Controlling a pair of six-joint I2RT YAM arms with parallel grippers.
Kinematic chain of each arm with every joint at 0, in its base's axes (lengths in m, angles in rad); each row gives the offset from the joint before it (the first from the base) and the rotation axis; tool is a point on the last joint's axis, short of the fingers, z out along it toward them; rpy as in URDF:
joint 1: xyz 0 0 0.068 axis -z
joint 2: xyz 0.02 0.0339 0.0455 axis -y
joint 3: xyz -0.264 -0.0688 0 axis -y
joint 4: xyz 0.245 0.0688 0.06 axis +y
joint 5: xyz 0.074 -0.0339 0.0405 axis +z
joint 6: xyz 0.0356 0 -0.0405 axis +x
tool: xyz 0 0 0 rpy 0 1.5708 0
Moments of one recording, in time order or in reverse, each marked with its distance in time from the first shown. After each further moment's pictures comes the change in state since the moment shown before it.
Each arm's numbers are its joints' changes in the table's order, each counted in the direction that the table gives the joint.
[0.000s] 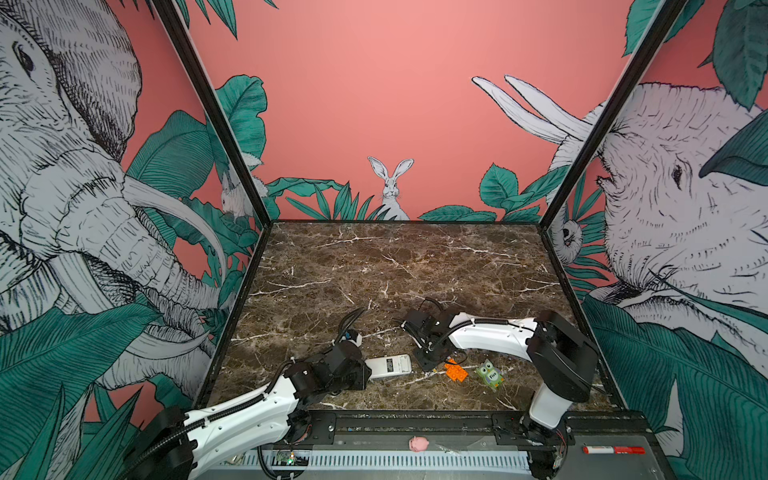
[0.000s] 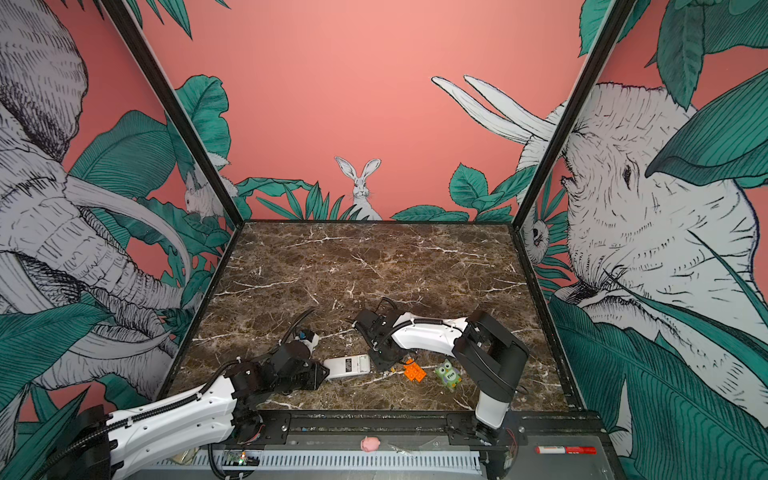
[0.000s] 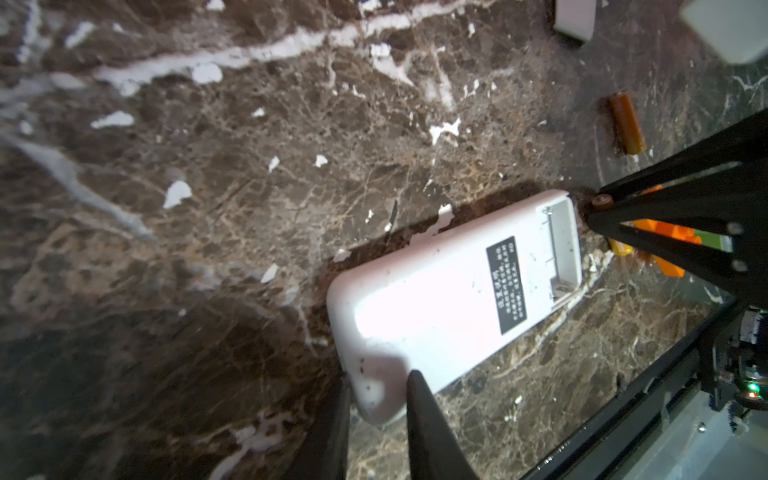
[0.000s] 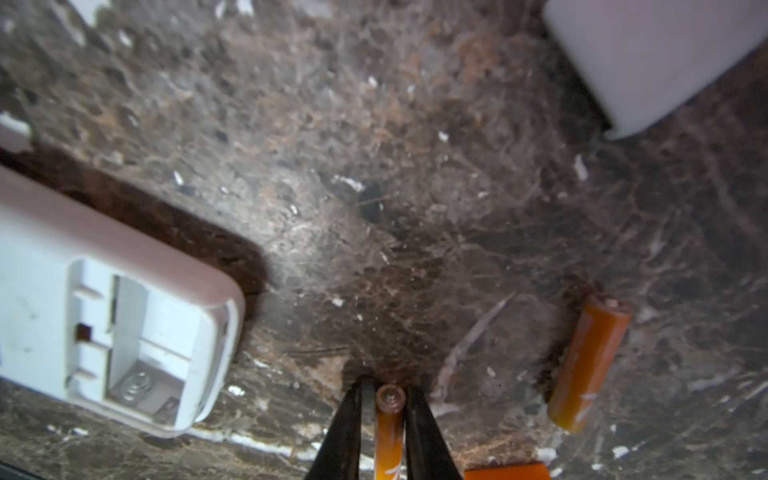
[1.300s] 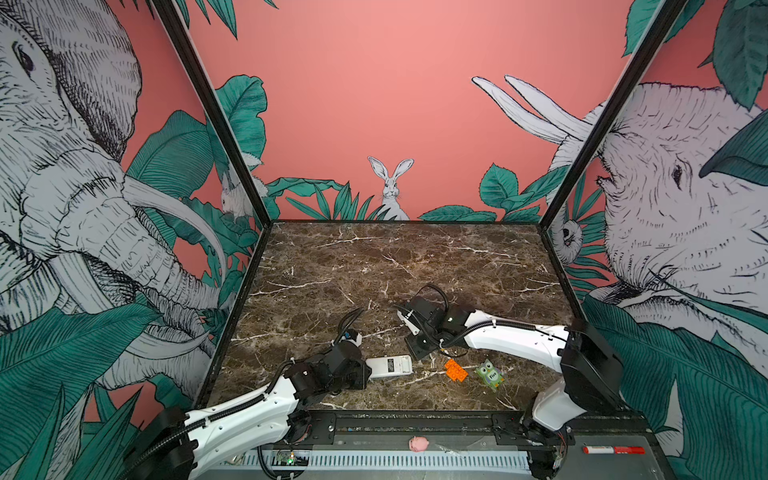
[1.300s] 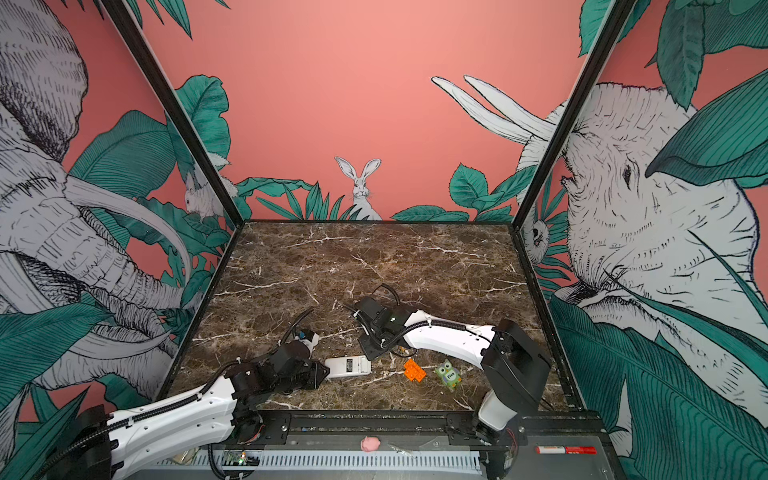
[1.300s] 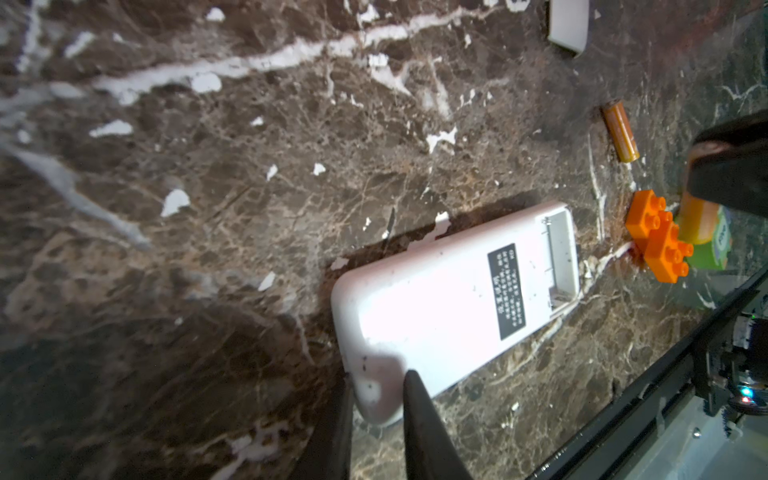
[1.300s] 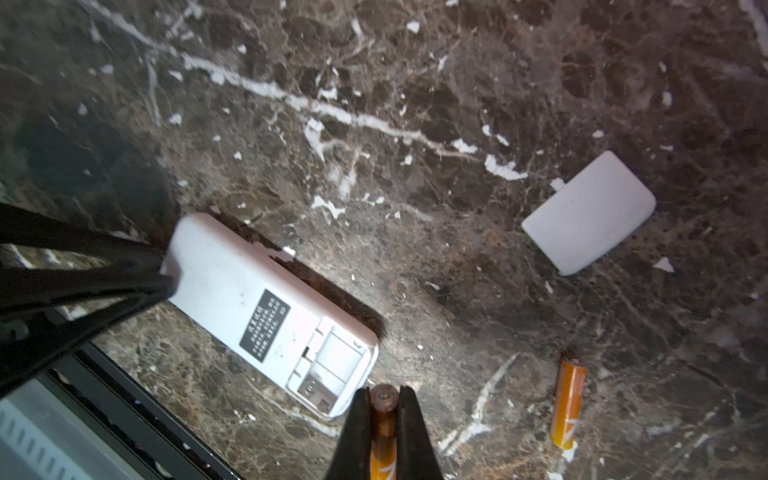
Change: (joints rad) left arm 0.000 -0.006 -0.011 -0.029 -0.001 -0.008; right arm 0.000 0.149 0.009 -0.167 0.043 0.036
